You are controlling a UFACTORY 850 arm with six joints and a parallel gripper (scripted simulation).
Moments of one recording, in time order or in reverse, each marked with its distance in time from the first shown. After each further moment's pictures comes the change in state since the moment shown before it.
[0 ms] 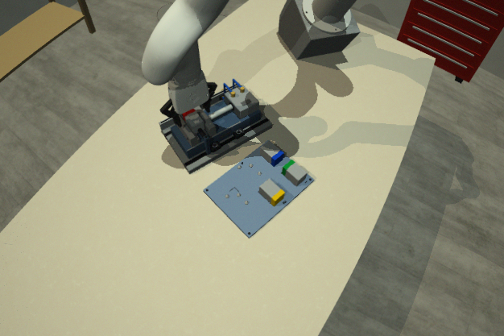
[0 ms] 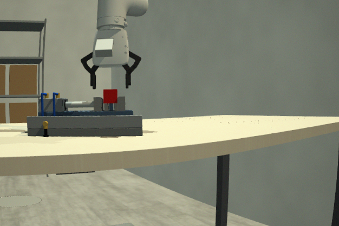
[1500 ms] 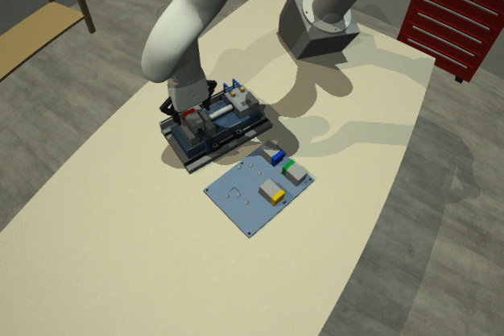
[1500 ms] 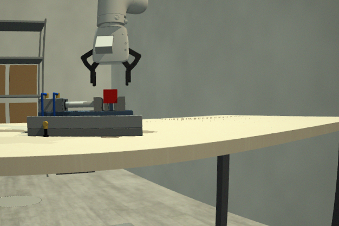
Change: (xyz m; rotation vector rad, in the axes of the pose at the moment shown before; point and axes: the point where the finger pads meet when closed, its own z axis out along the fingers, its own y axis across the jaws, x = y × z) arm 0.000 0.000 -0.008 0.000 0.000 0.000
